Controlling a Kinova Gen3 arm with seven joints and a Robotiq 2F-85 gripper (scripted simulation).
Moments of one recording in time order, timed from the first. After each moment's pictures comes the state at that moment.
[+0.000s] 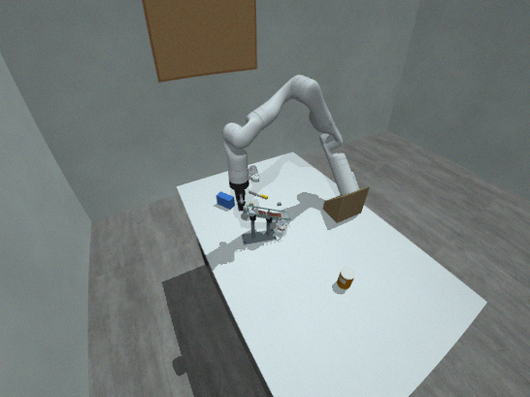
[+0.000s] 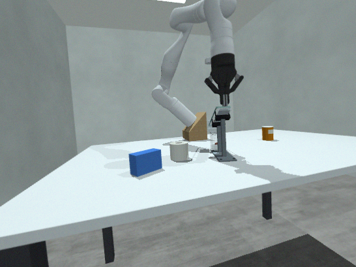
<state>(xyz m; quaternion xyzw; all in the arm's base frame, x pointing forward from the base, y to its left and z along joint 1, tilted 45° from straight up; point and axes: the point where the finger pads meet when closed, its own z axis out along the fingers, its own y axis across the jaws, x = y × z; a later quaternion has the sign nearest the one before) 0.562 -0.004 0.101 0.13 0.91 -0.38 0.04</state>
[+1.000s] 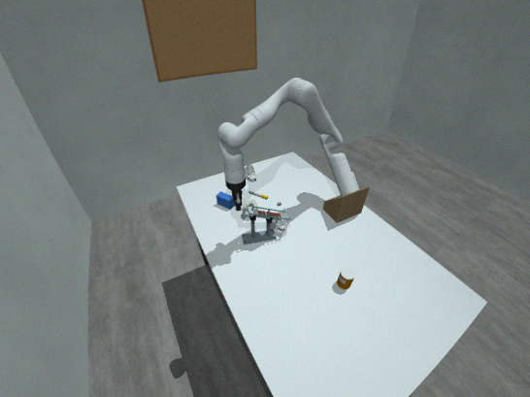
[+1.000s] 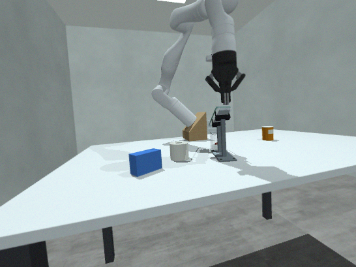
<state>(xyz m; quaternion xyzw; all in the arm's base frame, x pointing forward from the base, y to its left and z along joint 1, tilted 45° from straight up) 0.573 -0.003 0.105 0.14 0.91 -0.38 0.03</state>
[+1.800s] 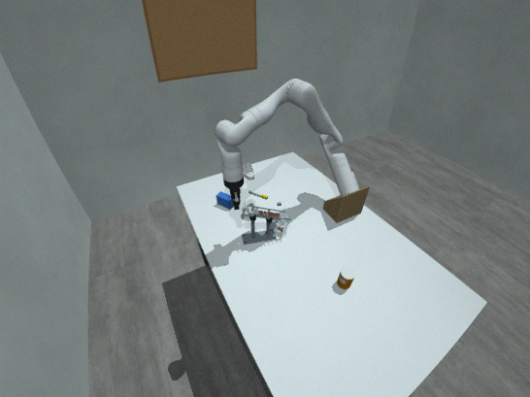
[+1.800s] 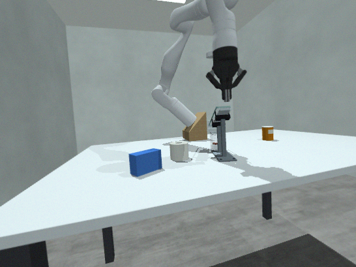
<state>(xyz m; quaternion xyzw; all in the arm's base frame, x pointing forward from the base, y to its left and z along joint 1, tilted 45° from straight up) 0.580 0.003 0.111 0.13 0.91 -0.38 0.03</state>
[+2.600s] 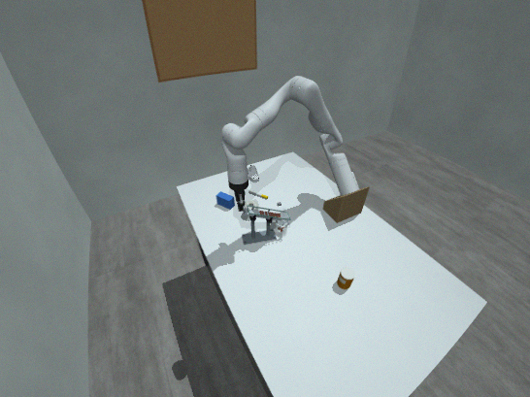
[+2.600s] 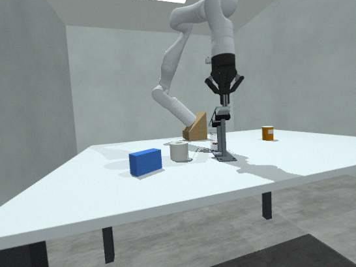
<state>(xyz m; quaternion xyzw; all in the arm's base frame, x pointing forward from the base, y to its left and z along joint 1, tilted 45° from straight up) 0.563 -0.005 0.100 0.14 0.91 -0.38 0.04</state>
